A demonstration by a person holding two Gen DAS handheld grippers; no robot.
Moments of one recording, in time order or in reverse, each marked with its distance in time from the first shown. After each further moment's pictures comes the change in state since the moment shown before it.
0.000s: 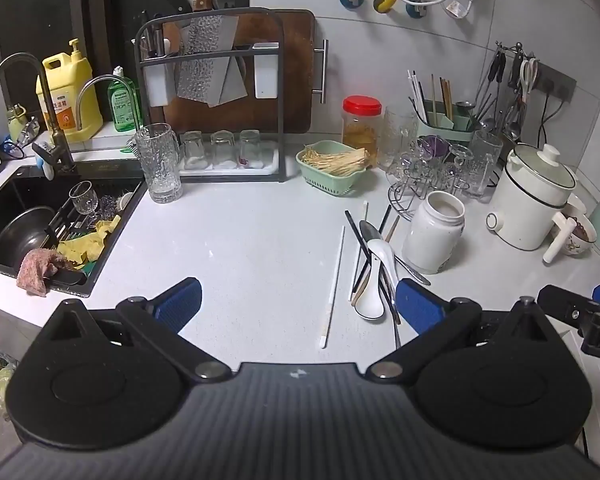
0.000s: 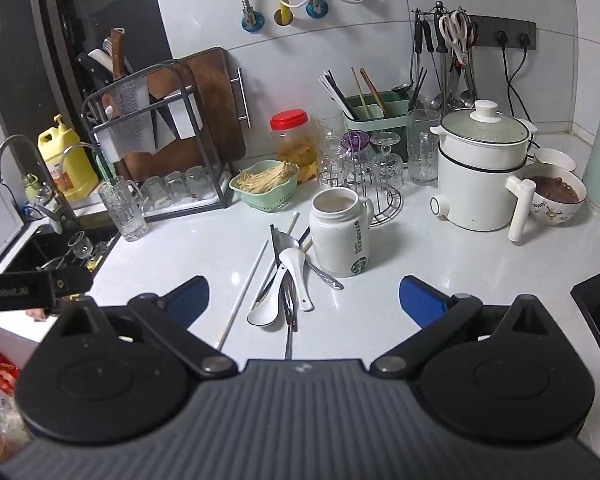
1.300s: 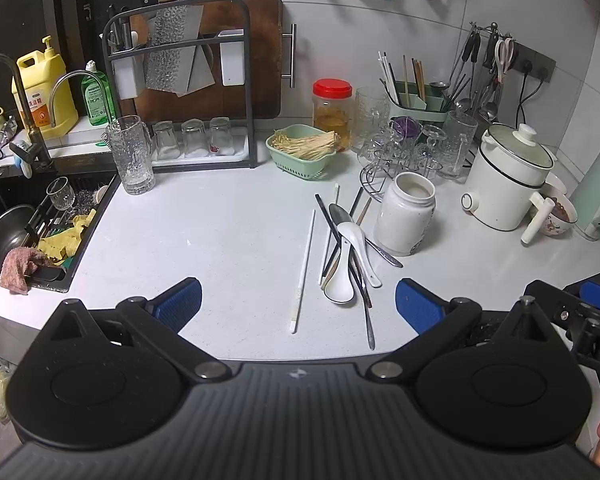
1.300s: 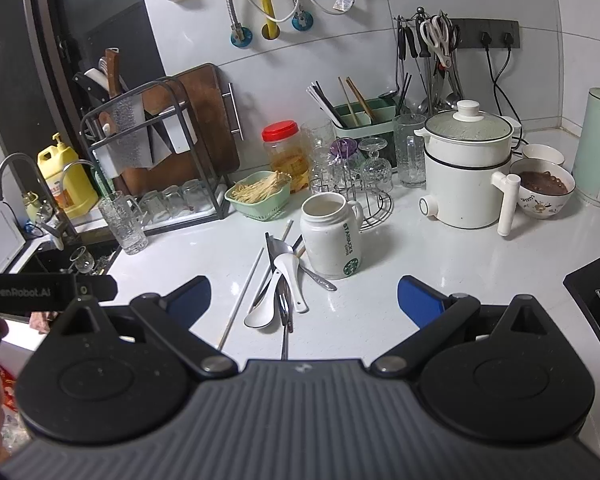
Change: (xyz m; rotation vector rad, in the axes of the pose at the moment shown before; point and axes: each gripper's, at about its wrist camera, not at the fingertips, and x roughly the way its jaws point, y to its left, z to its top) left arm 0.001 -0.022 0.001 0.032 0.050 -0.058; right arm -0.017 -0.011 -0.011 0.046 -0.039 0.001
